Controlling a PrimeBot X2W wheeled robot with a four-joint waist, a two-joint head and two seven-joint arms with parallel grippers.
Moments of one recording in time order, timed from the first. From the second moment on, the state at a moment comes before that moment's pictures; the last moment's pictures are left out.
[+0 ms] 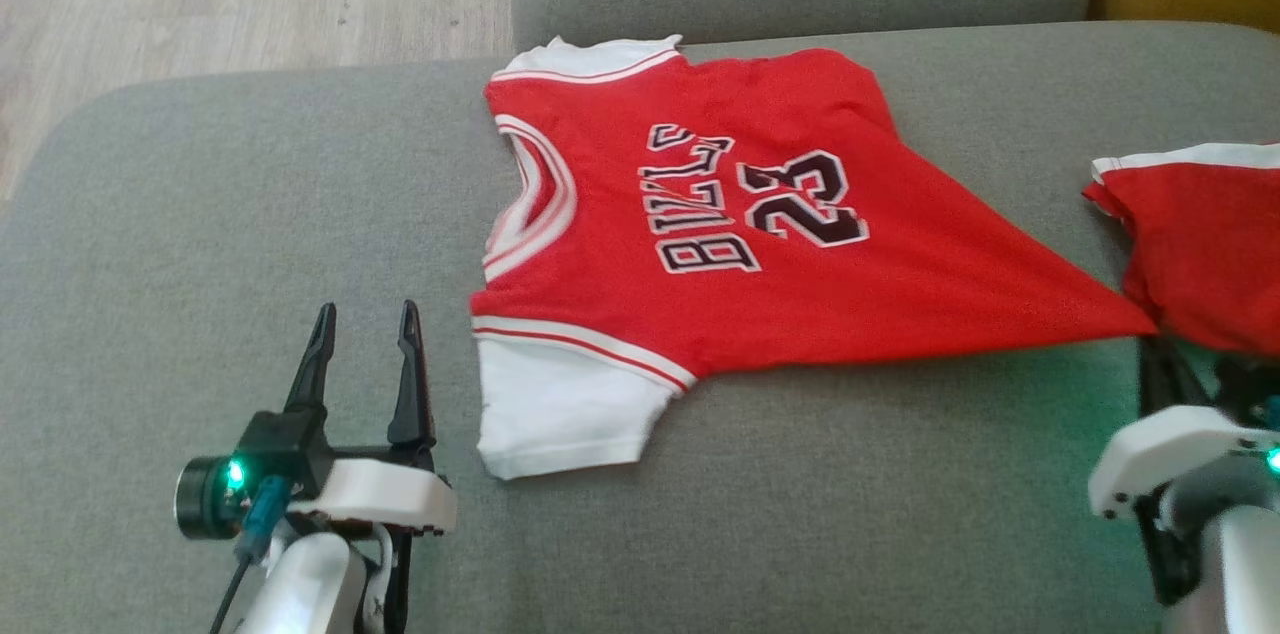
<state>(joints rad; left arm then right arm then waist) -0.20 0.16 -0.32 0.37 -0.34 0.15 -0.25 -0.17 -0.07 -0.27 0.43 -0.08 0.13 0.02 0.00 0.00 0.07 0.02</state>
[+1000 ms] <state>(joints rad) -0.33 0.16 -0.31 0.52 -0.34 0.04 -0.12 -0.08 -0.04 -0.11 0.15 0.11 0.13 -0.25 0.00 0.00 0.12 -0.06</state>
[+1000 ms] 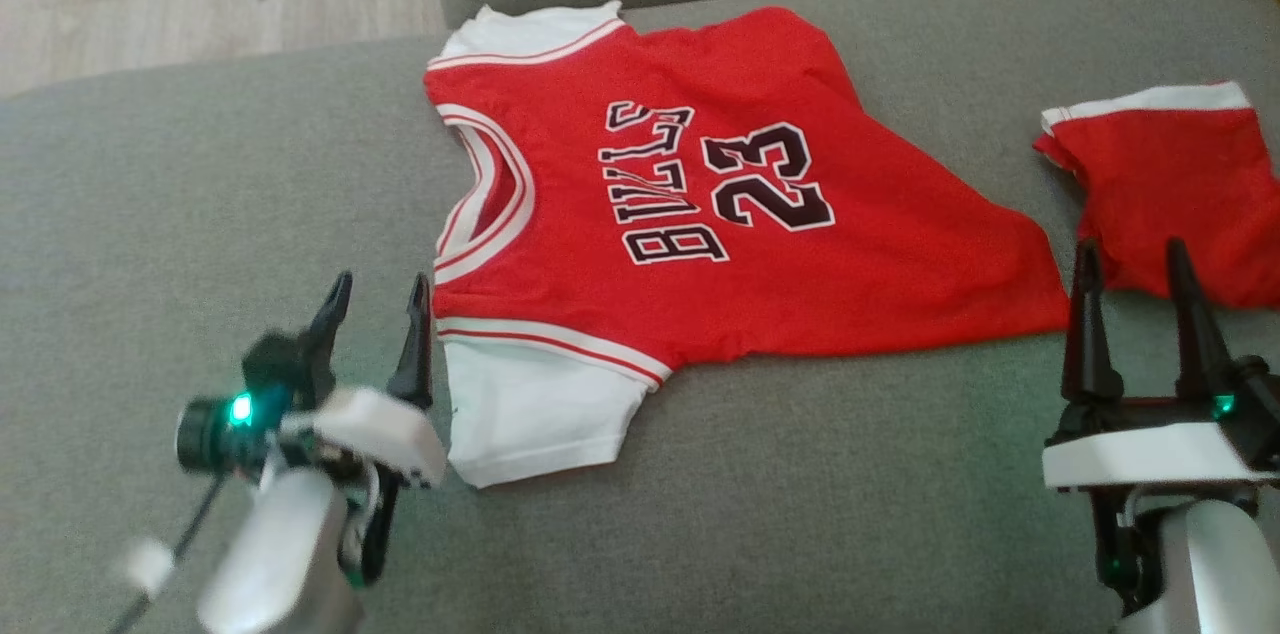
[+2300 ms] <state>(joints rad) -0.88 0.30 -0.35 0.98 -0.34 -0.07 -0.12 -0.15 -0.04 -0.03 0.15 0.14 0.13 -0.25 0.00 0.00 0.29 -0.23</state>
